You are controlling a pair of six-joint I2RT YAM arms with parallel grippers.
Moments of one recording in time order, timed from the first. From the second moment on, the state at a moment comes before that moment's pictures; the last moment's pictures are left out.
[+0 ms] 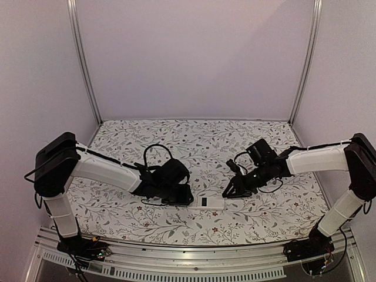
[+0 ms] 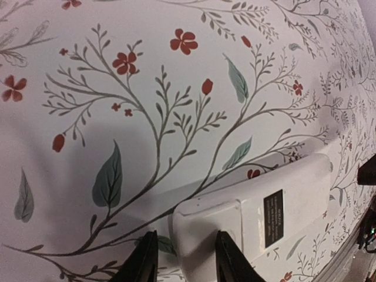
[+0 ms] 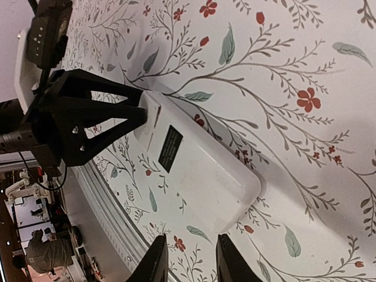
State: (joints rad) left arm -1.04 1.85 0.99 -0.11 -0.04 -0.88; right arm 0.66 1.61 0.82 -0.27 -0.64 0.45
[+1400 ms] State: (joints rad) left arm -1.09 1.87 1.02 -0.15 -0.11 -0.96; right arm 0.69 1.66 0.80 -0.32 -0.62 0.48
